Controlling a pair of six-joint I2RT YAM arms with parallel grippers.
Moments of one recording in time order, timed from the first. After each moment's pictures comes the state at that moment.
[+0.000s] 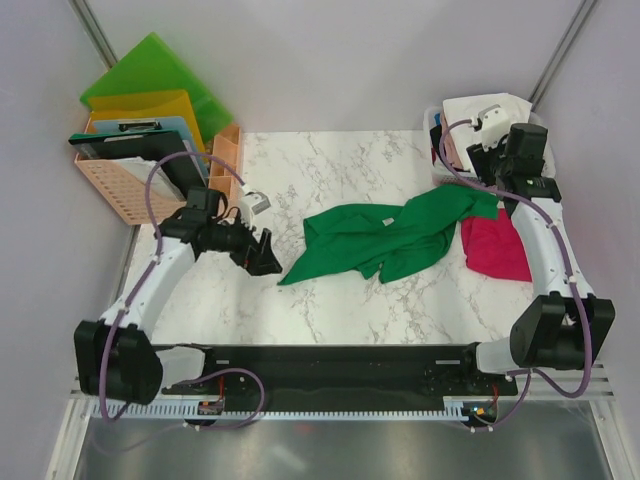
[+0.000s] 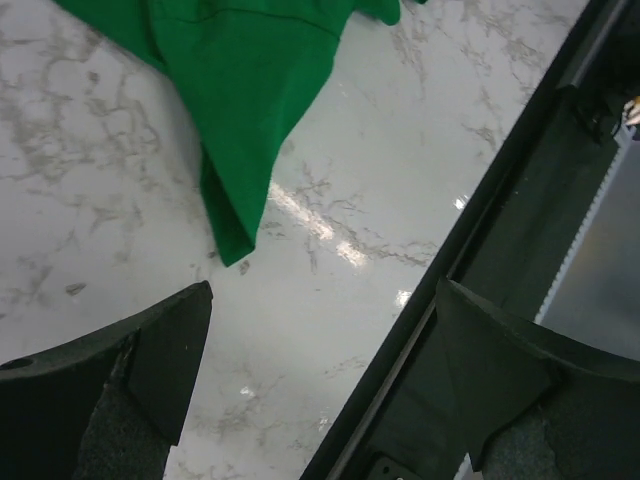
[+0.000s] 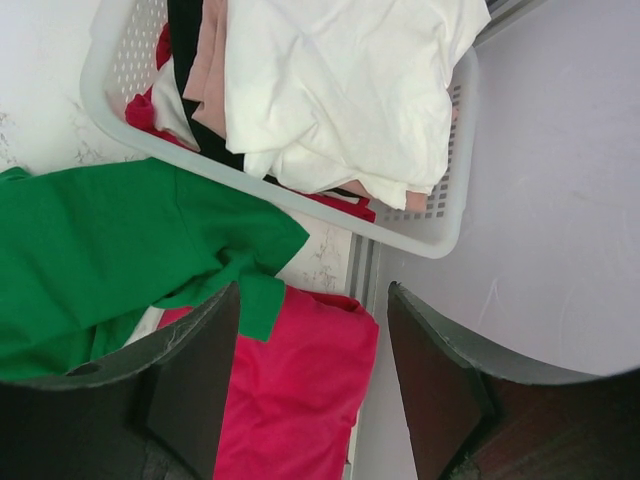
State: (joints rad) left arm -0.14 1.19 0.95 -0.75 0.74 0.34; right arm -0.10 1.42 1.33 -0.38 0.06 -0.54
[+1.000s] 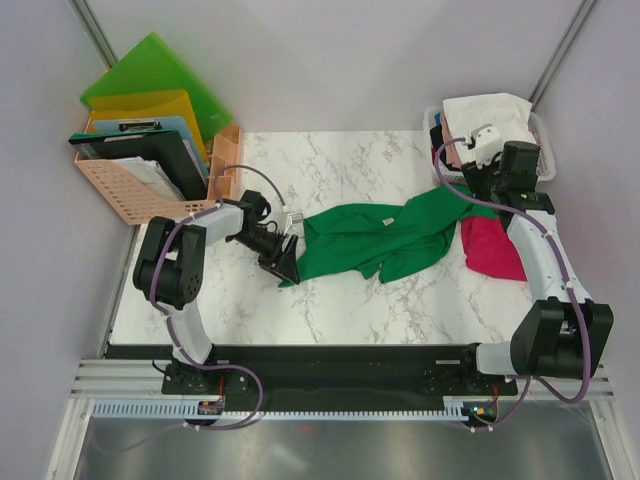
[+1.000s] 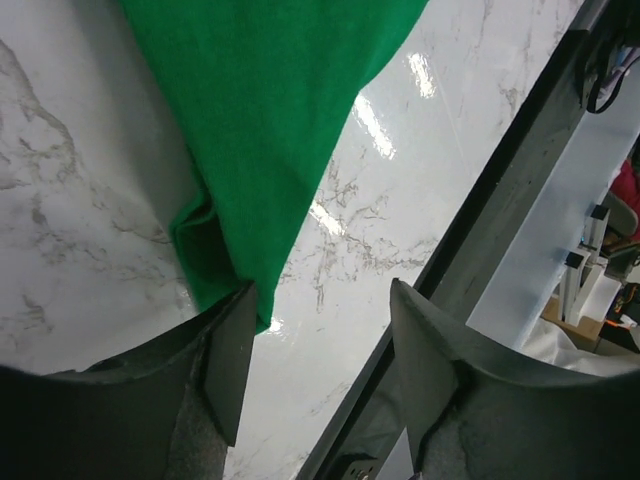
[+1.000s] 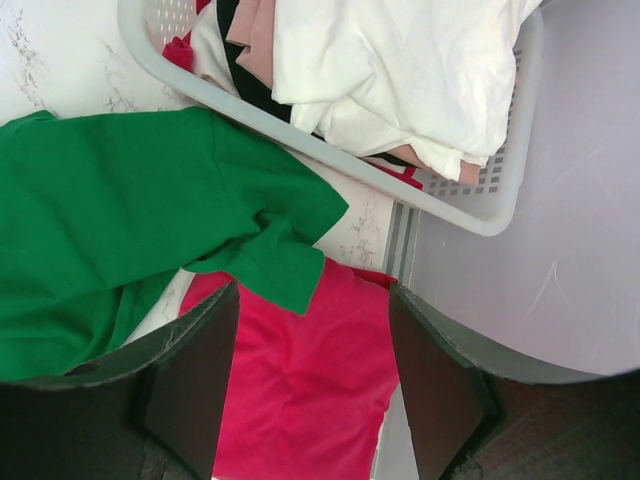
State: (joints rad) left arm -0.28 1.86 1.12 -0.78 0.83 0.30; right arm -0.10 1.37 1.17 -0.34 0.02 -0.55
